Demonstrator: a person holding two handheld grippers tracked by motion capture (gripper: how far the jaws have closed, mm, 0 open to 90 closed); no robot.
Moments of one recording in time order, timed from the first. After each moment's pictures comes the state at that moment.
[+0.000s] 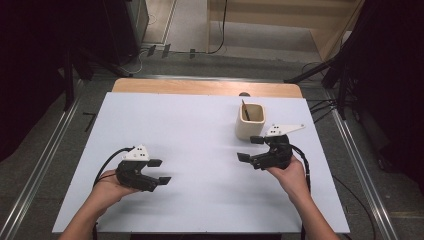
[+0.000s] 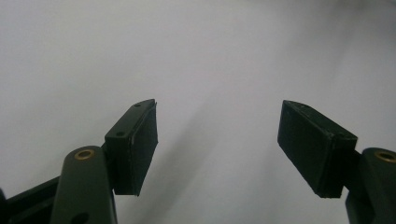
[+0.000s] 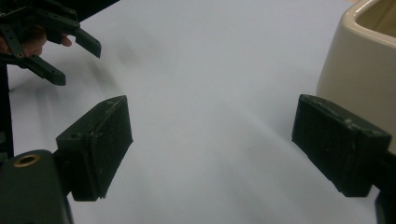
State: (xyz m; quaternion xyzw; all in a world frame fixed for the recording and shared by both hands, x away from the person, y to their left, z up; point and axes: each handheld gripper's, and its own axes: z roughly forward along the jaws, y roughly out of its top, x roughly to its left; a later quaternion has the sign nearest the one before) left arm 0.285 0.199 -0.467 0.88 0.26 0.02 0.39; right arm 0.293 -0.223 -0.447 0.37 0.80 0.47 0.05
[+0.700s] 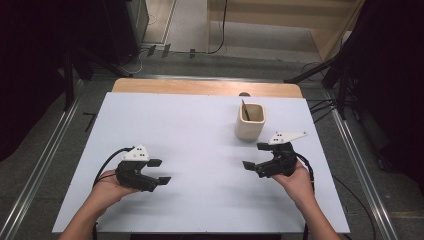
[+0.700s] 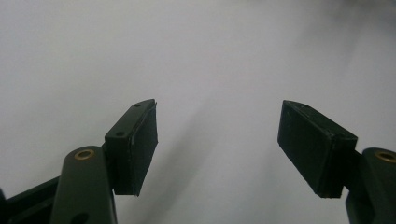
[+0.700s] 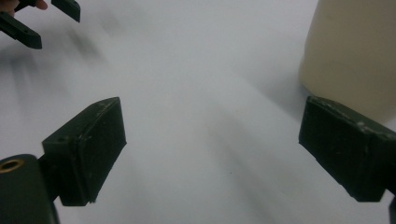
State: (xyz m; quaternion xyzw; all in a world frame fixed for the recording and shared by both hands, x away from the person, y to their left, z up) left arm 0.285 0.199 -0.466 0.88 0.26 0.02 0.39; right arm 0.279 -0.235 -0.460 0.38 0.81 0.44 0.07
